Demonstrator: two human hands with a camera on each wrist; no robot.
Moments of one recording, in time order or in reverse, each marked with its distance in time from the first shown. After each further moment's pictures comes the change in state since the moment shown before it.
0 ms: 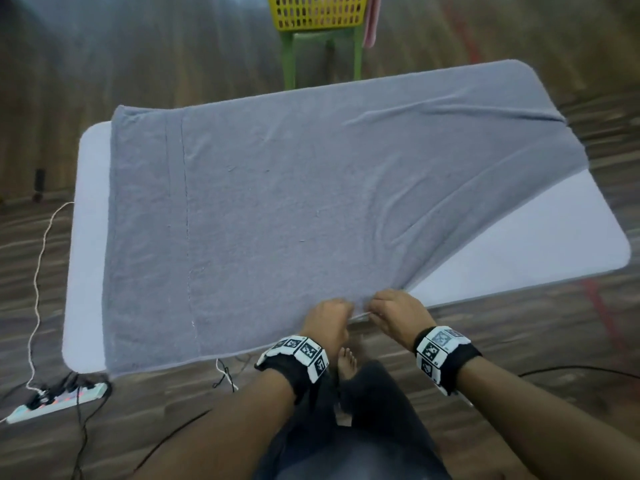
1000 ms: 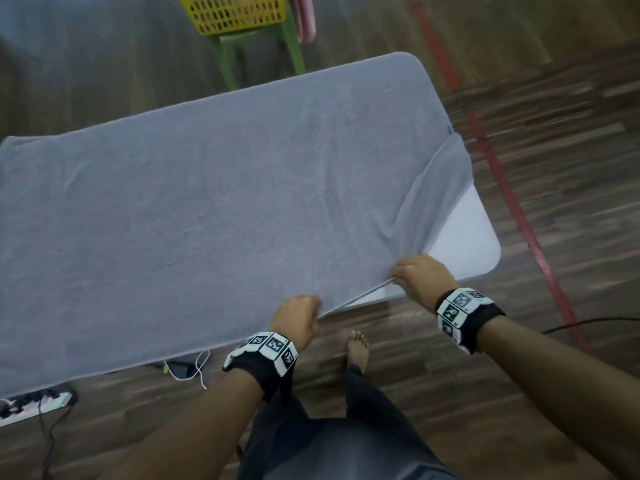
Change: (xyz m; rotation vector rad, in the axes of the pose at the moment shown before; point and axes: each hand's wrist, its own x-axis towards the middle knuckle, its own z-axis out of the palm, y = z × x) left_hand 0.125 0.220 0.045 0.040 -0.039 -0.154; right_hand -0.110 0.311 -0.113 -0.075 0.022 0.076
